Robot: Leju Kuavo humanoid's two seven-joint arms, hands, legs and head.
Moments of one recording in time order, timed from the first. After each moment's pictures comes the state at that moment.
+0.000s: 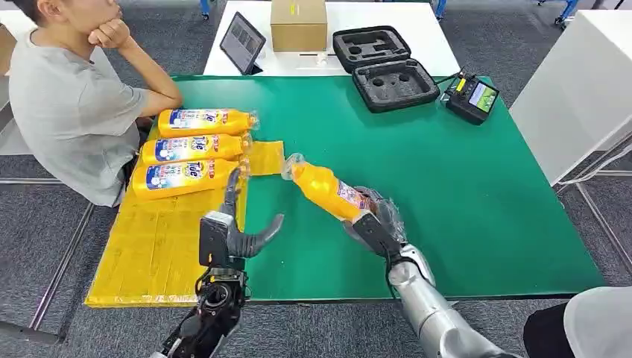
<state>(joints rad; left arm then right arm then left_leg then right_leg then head) -0.30 -0.24 -0.39 -1.00 0.24 0.46 -0.70 -0.48 0.10 0.01 -0.58 0.42 -0.41 -0.70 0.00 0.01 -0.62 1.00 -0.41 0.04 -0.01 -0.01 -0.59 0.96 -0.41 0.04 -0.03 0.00</state>
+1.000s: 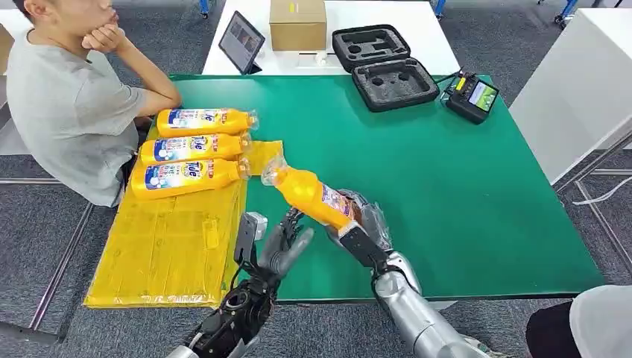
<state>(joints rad) -0.37 -0.30 -0.48 -0.76 0.49 0.09 -0.58 -0.43 0.08 0.26 -0.69 0.29 -0.45 -0.70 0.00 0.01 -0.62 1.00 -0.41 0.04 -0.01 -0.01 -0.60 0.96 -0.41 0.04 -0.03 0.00</state>
